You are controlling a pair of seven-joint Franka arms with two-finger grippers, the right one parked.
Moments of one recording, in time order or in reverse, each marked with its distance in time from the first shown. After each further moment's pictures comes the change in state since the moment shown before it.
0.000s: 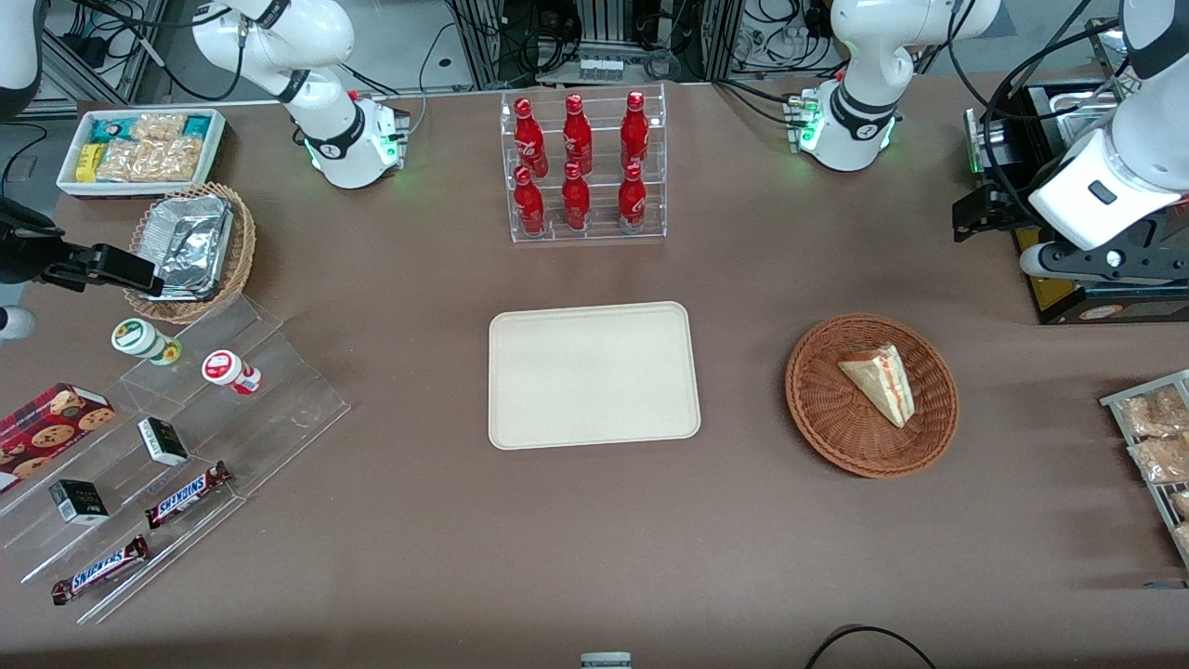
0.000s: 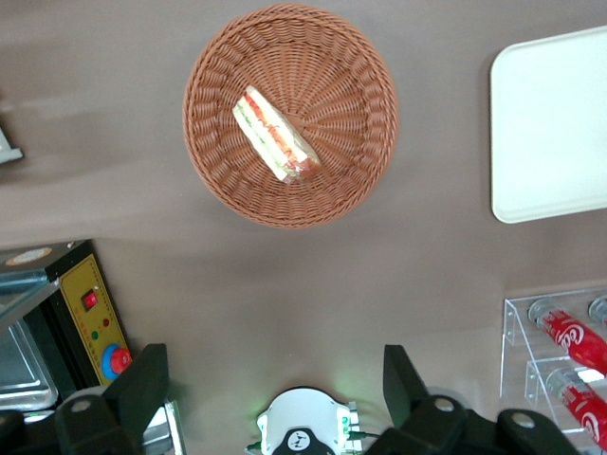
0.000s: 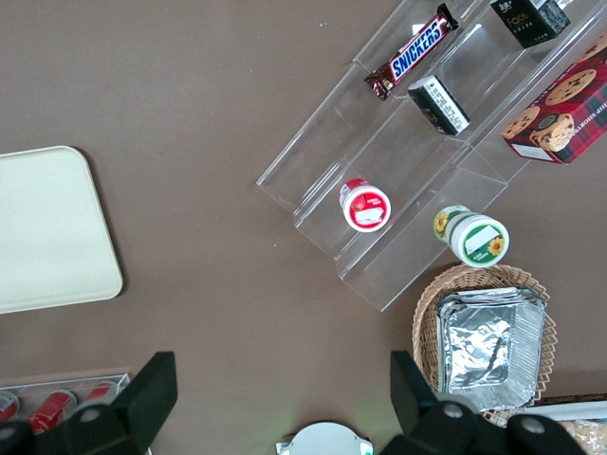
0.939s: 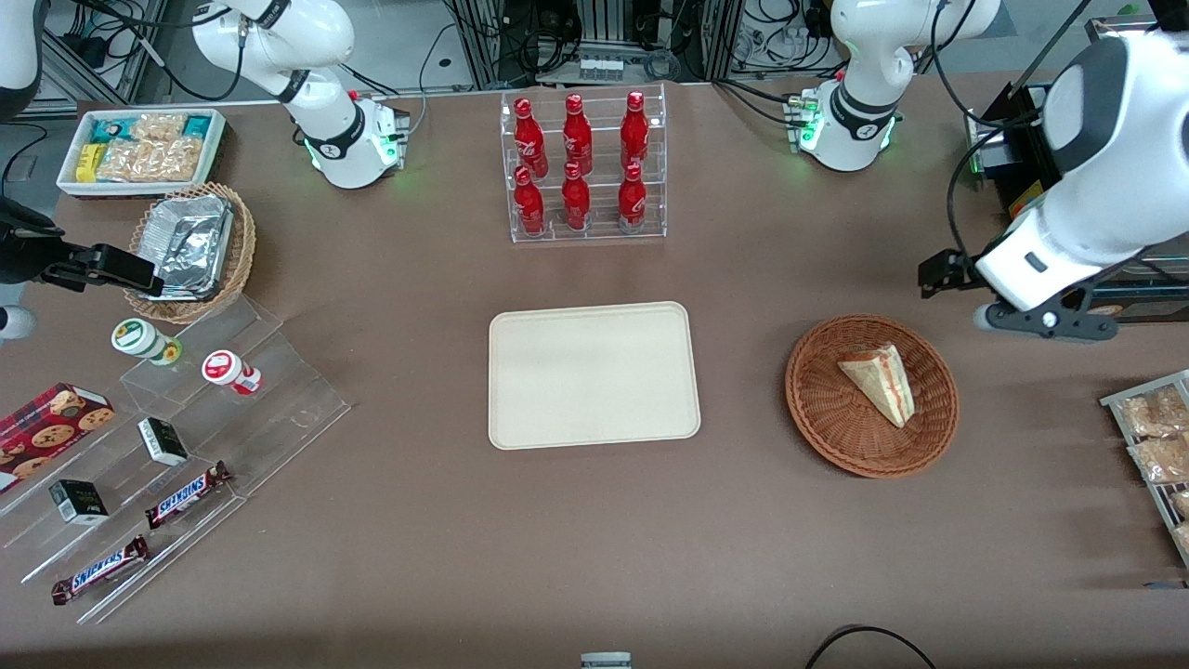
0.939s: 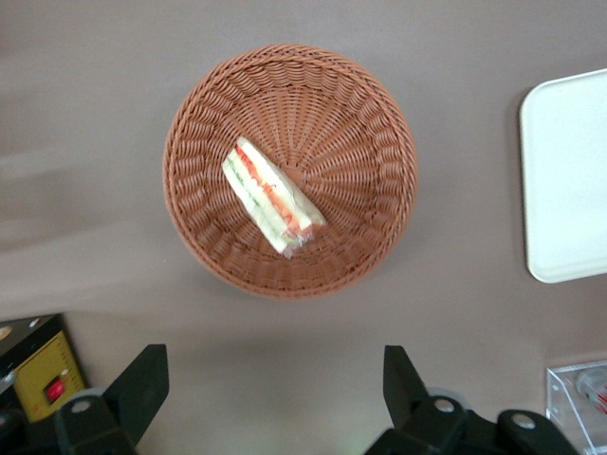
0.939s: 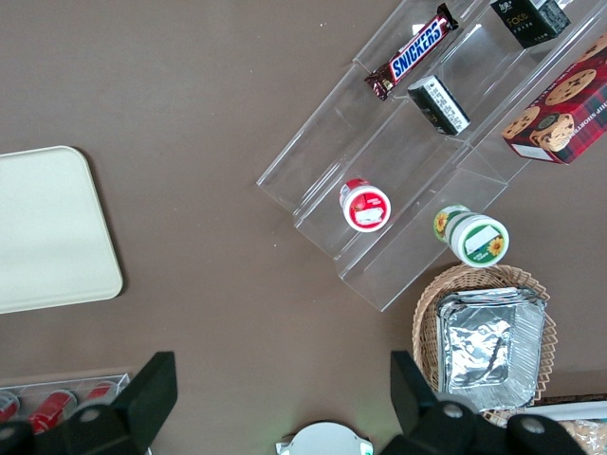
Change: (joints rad) arm 0.007 -0.002 0.001 -0.310 0.000 0.397 0.019
